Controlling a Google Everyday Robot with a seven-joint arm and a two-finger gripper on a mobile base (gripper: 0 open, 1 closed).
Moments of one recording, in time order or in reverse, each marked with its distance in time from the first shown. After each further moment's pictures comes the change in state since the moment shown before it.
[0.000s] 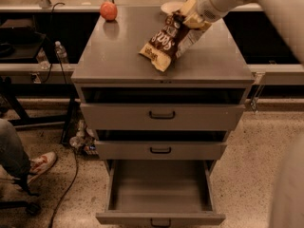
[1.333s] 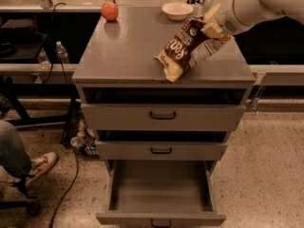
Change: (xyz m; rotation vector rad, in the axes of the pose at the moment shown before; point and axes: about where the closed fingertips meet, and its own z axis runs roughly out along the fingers) arm 0.039 0.032 -0.068 0.088 0.039 0.131
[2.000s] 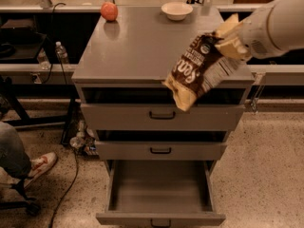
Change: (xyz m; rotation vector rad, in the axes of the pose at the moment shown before) arm 0.011 0.072 -0.104 -0.014 -0.044 0.075
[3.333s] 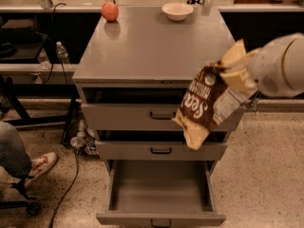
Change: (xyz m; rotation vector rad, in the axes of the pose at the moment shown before) arm 0.031 0.060 -0.044 -0.014 0.009 0.122
